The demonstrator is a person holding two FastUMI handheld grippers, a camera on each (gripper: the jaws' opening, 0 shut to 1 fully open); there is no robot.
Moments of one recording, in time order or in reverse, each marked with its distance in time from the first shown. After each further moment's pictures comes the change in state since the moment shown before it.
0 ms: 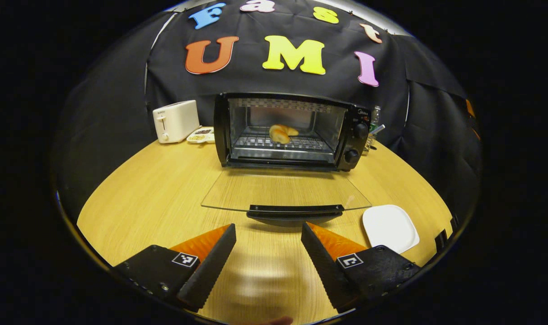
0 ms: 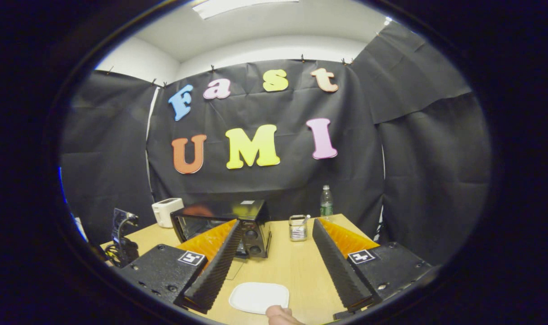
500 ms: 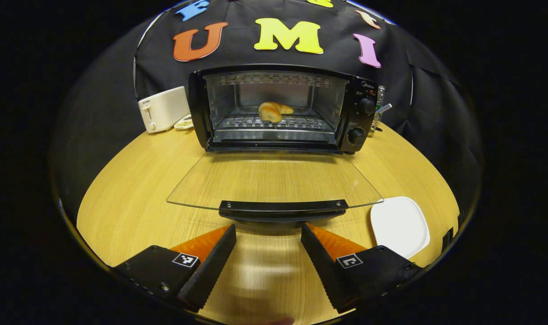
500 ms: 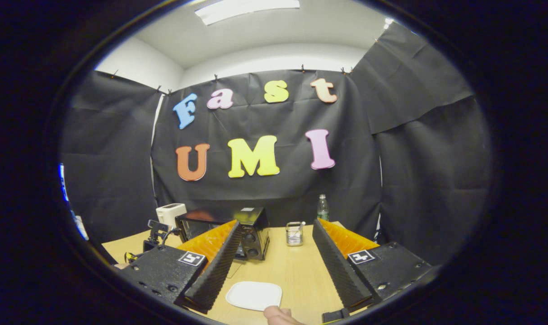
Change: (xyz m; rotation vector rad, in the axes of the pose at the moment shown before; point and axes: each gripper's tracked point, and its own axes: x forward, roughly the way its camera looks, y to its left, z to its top) left arm 0.039 -0.022 -0.015 0.013 0.123 0.009; right arm -0.035 -0.019 0.017 -0.037 -0.063 0.005
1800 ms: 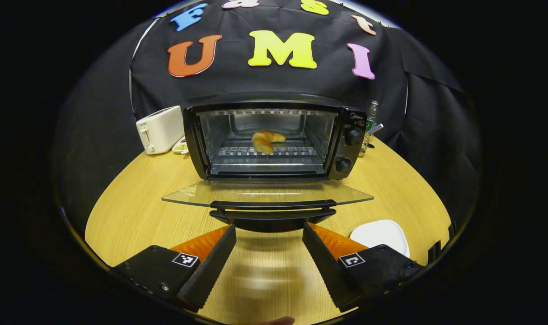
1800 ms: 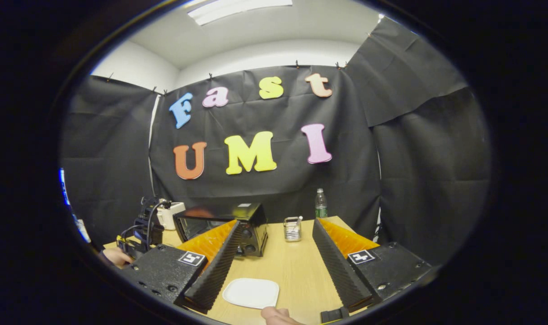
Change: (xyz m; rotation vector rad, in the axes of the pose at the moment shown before) left arm -0.024 -0.003 0.065 0.032 -0.109 0.015; right arm 0.002 -0.017 -0.015 0.049 0.035 -0.002
